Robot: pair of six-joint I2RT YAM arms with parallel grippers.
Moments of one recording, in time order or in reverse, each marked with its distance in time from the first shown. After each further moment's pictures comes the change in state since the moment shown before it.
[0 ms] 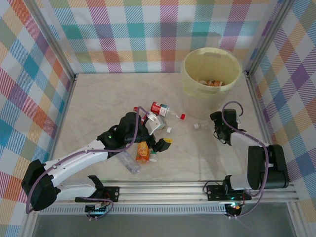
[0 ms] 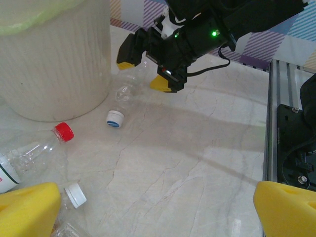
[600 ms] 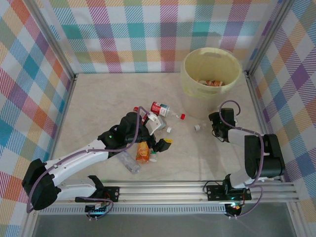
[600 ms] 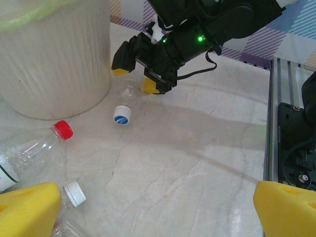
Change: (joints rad) left arm 0.000 0.009 0.000 0.000 0.000 0.000; right arm -0.002 0.120 0.024 0.092 -0.027 0.011
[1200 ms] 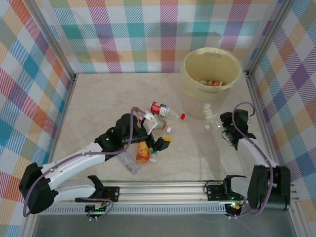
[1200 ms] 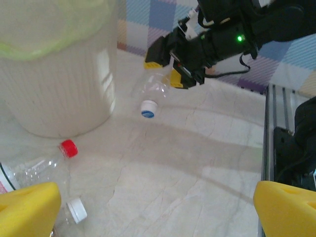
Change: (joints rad) left arm 0.000 -0.074 -0.056 0.113 -0.011 -0.061; right arm -0.104 -0.412 -0.041 -0.253 0.028 -0.129
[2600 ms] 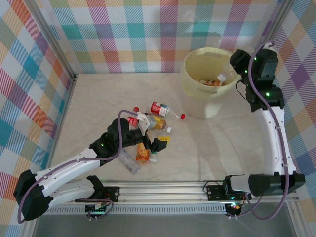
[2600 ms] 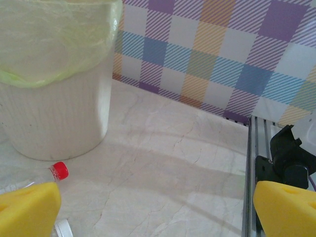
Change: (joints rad) left arm 0.000 -0.084 -0.074 0.120 0.019 -0.087; right arm 0.122 0.239 1.137 -0.442 0.114 -0.497
